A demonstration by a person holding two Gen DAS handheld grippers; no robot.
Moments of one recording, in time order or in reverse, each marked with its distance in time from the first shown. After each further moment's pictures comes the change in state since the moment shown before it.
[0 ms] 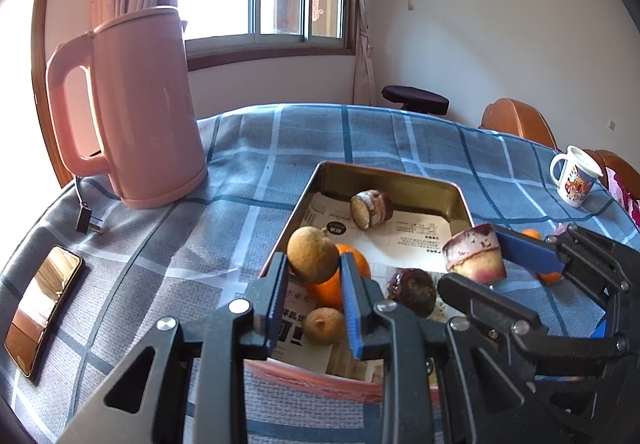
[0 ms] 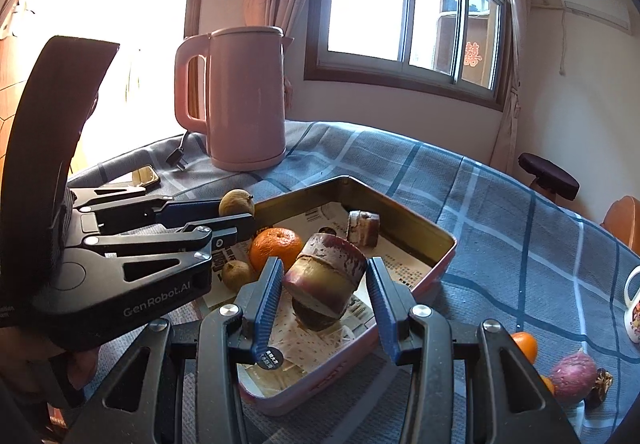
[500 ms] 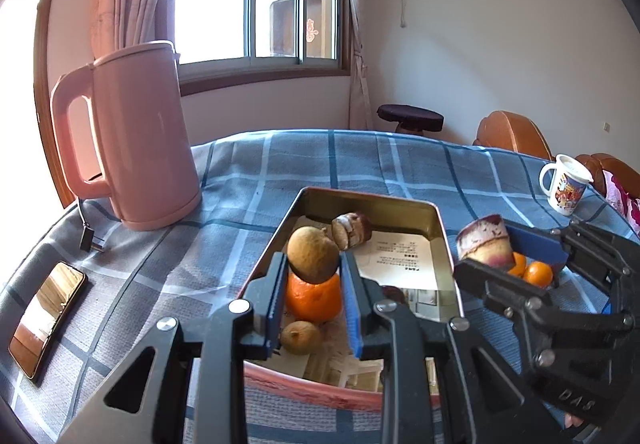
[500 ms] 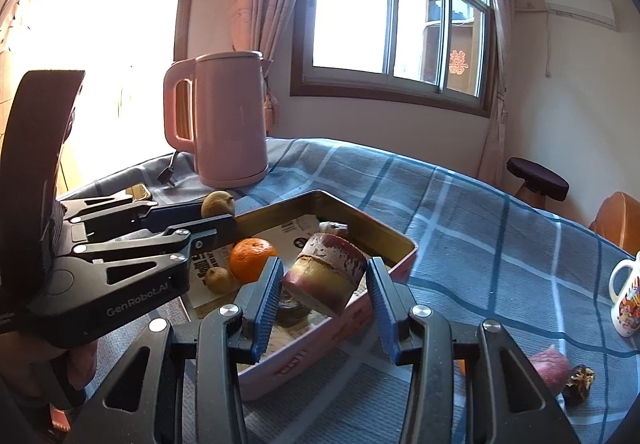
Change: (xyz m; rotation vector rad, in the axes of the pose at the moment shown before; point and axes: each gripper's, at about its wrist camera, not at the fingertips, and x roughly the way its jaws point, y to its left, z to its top) left arm -0.018 -0.017 0.003 0.019 -0.081 0.000; right arm -0.026 -0.021 -0.001 0.027 -0.056 -0.024
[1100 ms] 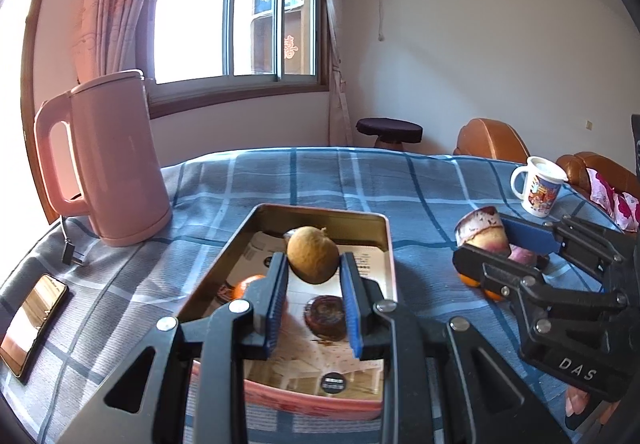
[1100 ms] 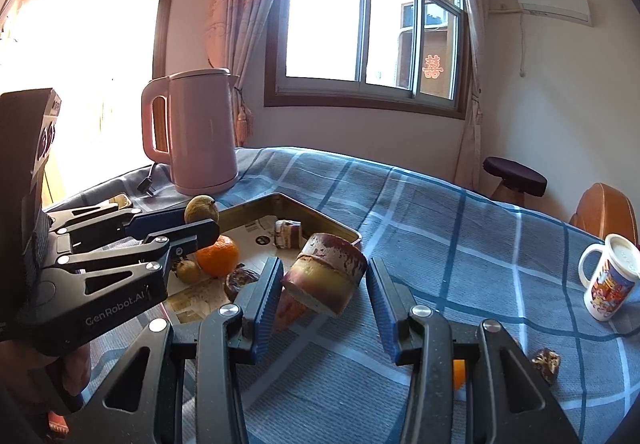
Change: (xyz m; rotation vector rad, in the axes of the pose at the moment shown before) left arm -0.015 -0.035 -0.001 0.033 -0.070 -0.052; right arm -0.030 -0.034 -0.009 0.040 -0.037 -0.071
